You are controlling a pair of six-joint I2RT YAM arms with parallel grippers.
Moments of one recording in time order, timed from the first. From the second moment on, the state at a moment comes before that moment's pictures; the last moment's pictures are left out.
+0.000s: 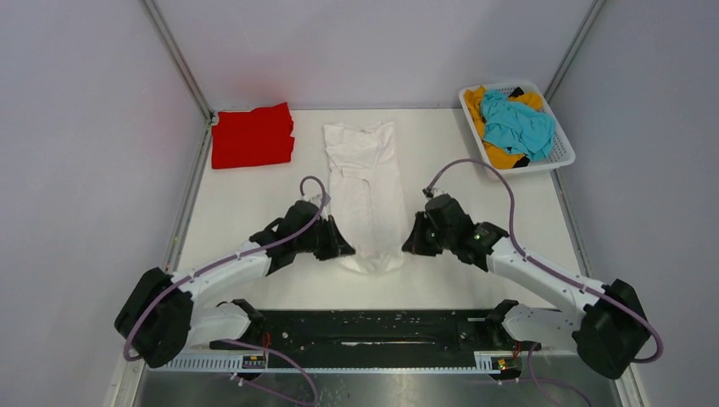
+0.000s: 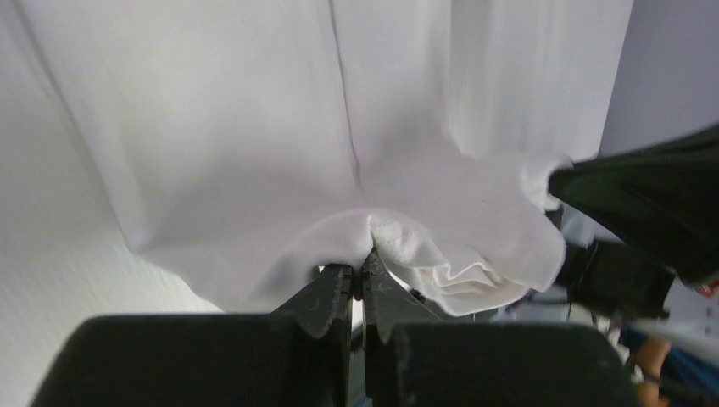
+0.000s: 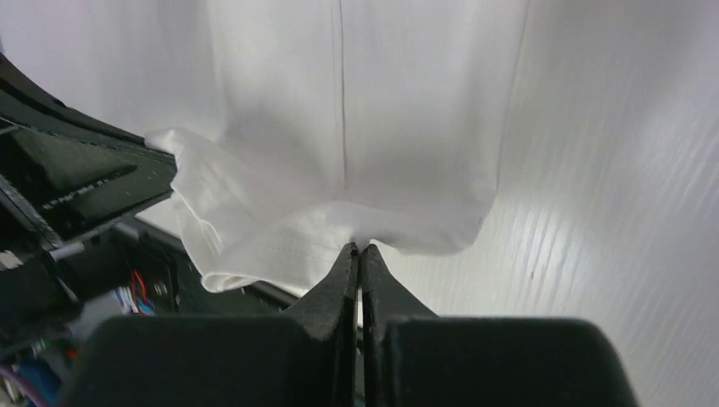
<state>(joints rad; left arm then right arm) -0.70 1.13 0.52 -0.12 0.27 -0.90 0.75 1.07 0.66 -0.42 -0.08 0.76</state>
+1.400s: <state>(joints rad) -0.32 1.80 1.13 -0.12 0.22 -0.67 0.39 1.91 1.30 -0.22 -0.15 0.56</state>
